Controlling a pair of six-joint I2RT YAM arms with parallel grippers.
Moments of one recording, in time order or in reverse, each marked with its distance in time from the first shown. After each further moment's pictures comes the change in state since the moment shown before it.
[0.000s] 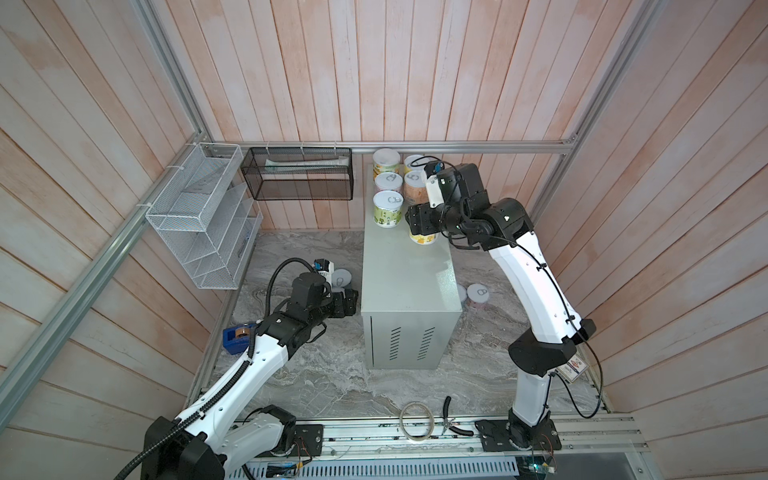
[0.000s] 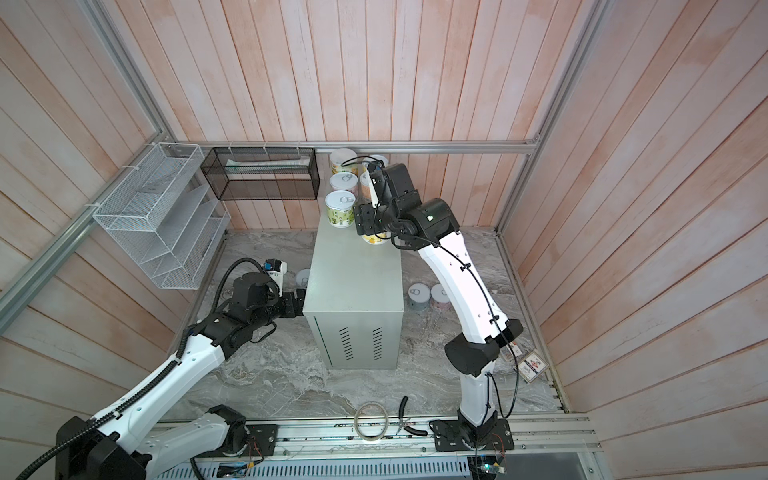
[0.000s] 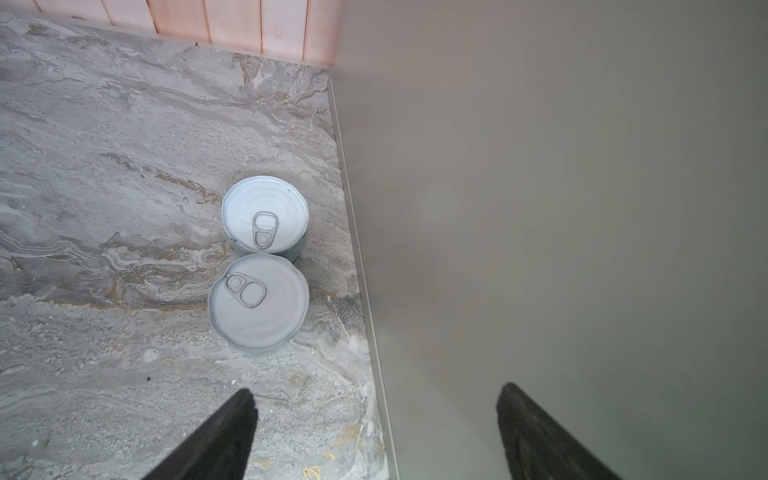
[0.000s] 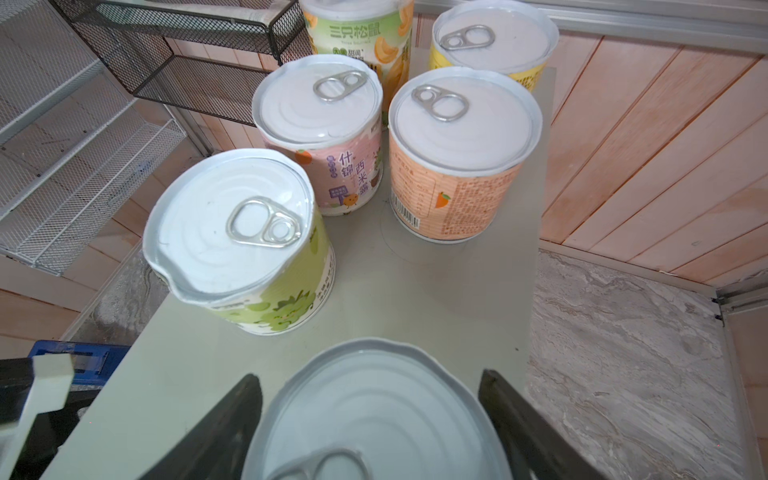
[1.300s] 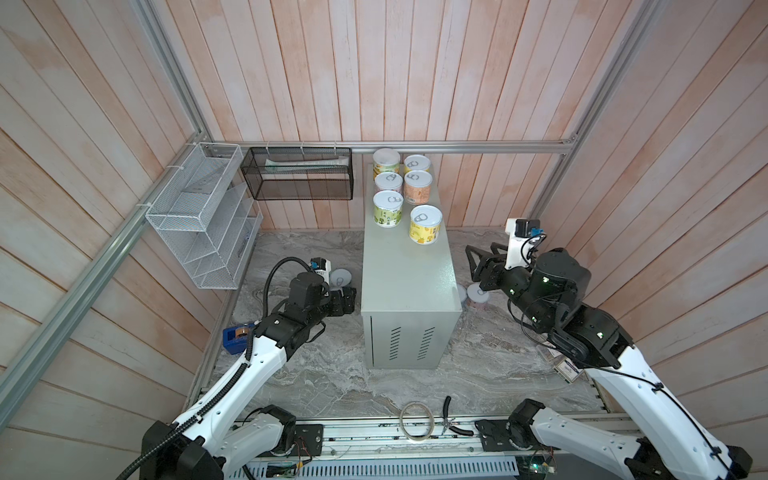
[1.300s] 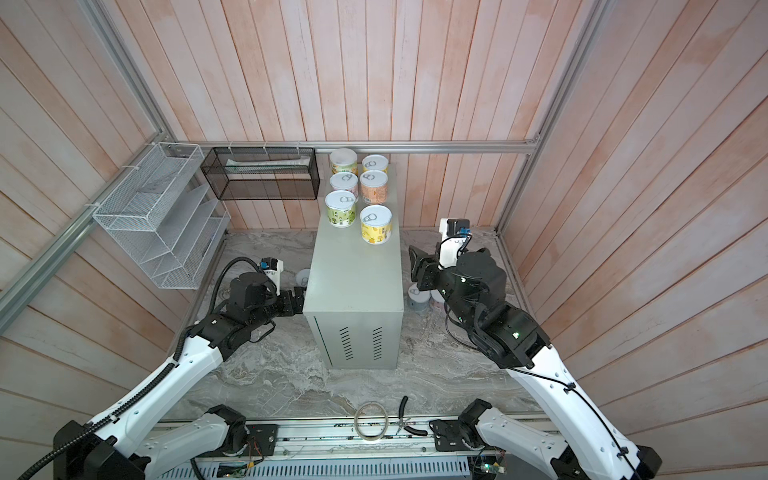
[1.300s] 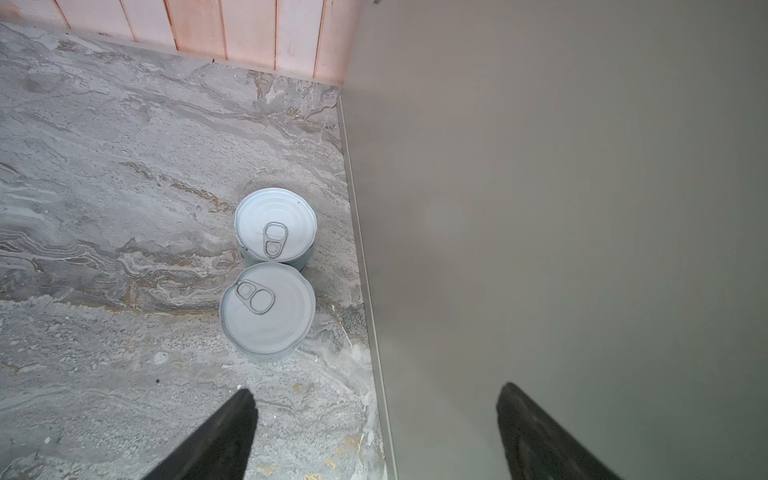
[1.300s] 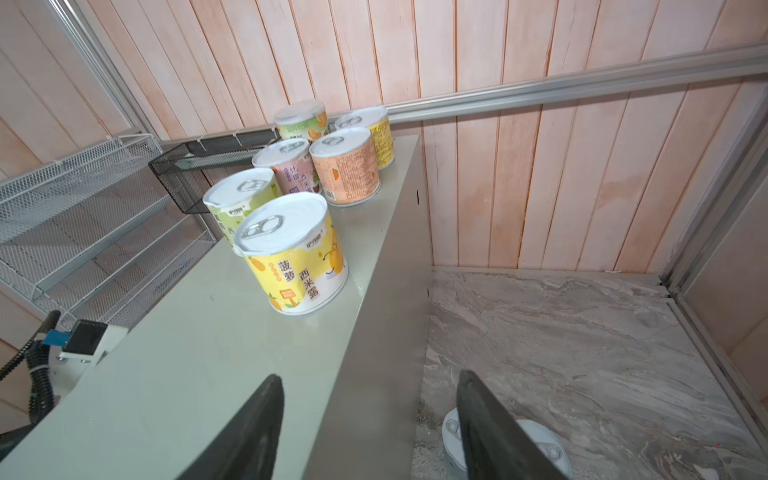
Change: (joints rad) left arm 0.003 -0.017 0.000 0.011 -0.024 -0.024; right arm 0.010 -0.968 -1.263 0.682 0.130 0.084
